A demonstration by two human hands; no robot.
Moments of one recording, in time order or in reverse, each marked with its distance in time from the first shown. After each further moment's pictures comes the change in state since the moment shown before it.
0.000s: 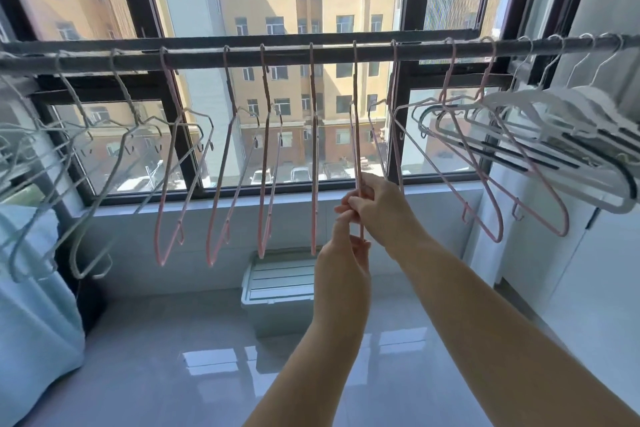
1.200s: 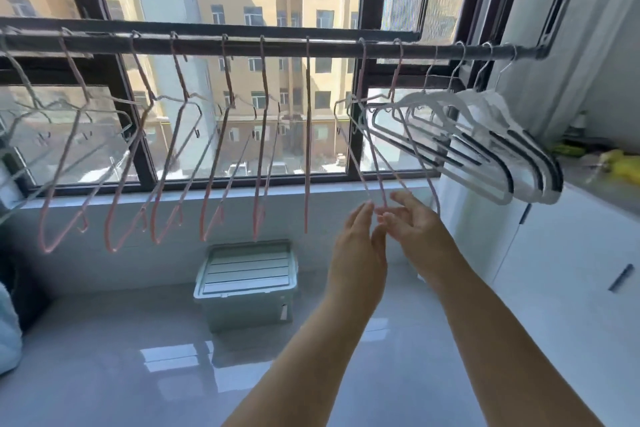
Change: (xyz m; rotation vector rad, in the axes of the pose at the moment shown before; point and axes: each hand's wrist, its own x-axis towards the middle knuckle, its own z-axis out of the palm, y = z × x) left_hand -0.030 0.089 0.104 -0.056 -0.268 0.022; right_hand -0.061 0.056 -0.157 -0.065 0.114 0.086
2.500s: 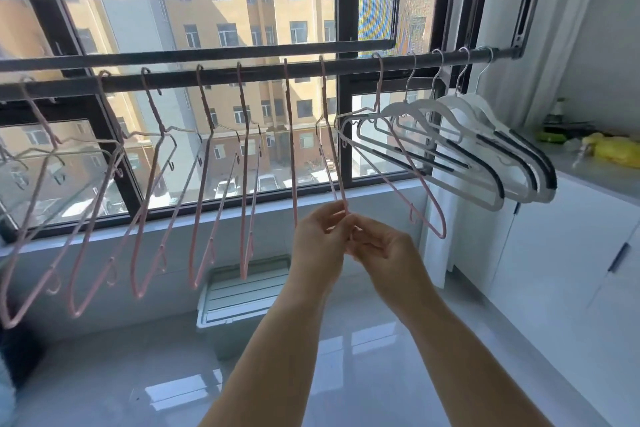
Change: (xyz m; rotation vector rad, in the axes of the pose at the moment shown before) left_hand 0.040 -0.010 -0.058 -0.526 -0.035 -0.209; right_hand -0.012 -0.013 0.053 0.257 -0.002 -0.175
